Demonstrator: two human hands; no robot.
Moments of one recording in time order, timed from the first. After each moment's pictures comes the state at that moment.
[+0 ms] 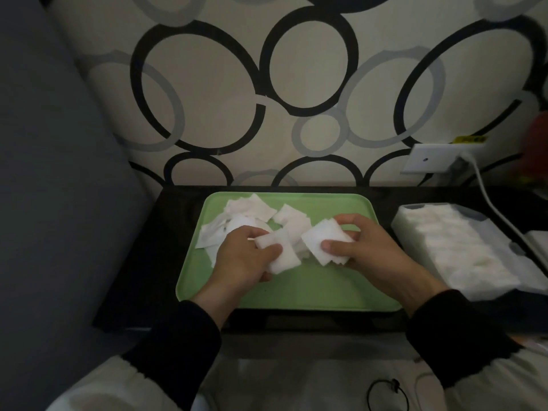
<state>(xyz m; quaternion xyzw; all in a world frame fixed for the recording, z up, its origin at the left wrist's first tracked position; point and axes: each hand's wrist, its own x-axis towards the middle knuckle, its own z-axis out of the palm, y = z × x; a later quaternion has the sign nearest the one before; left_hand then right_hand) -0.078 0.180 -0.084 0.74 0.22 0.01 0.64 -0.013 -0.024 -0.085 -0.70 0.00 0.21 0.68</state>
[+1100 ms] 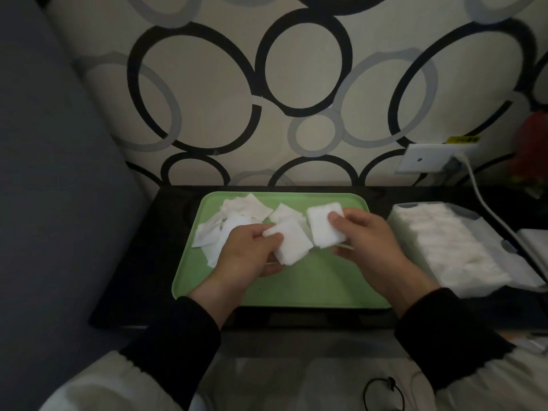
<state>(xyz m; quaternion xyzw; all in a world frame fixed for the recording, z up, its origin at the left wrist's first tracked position) -0.079 0.166 -0.072 0.67 0.19 -0.02 0.72 -0.018 -0.017 -0.076 -0.70 0.02 0.13 0.71</state>
